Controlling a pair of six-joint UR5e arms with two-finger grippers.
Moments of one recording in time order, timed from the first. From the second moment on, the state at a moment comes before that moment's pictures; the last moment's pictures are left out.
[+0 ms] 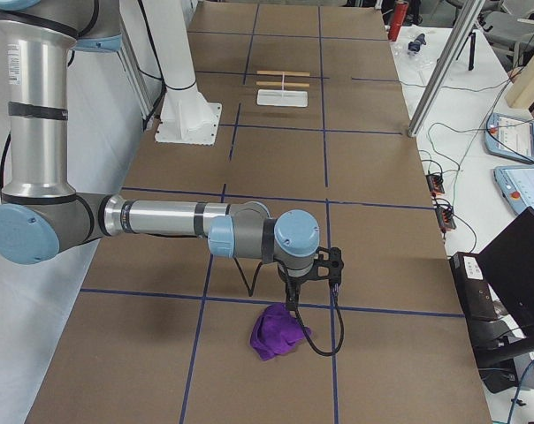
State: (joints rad) left arm -1.56 -1.58 -1.66 -1.40 -2.33 0.10; right arm 1.64 -1.65 1.67 -1.59 2.43 0.01
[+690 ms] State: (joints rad) left arm -1.56 -1.59 -1.67 -1.40 -2.33 0.10; right arm 1.62 -1.66 1.63 -1.58 2.43 0.02
